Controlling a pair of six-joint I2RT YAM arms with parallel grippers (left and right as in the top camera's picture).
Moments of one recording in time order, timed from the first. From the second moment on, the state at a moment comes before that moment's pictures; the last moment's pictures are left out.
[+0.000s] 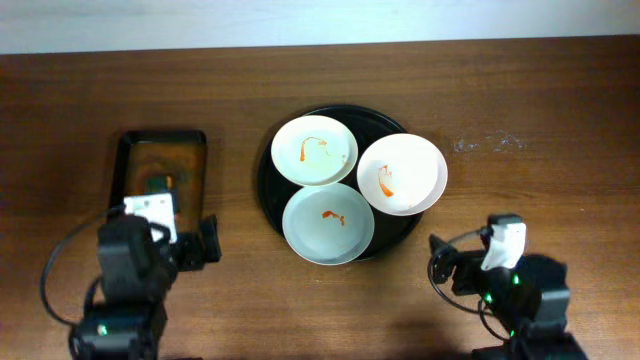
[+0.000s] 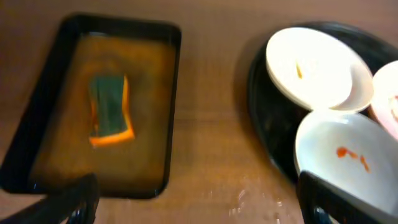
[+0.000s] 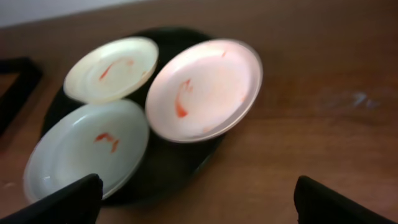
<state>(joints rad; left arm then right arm) 0.05 0.75 0.73 -0.71 0.08 -0.08 0.06 0.42 0.48 -0.64 -0.20 0.18</state>
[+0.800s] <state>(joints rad) 0.05 1.00 1.00 -0.90 0.07 -0.08 0.15 1.31 0.90 -0.89 -0.58 0.15</state>
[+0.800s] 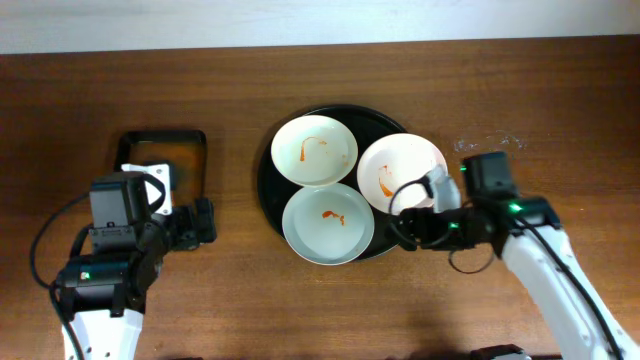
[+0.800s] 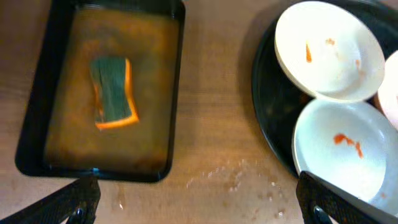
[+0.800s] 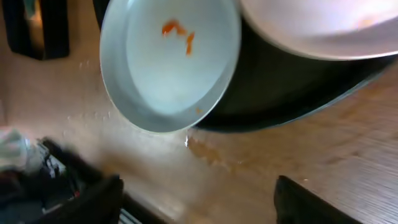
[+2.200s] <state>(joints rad) 0.05 1.23 1.00 -0.73 0.03 -0.08 -0.08 1.57 1.20 -0.75 -0.11 0.20</state>
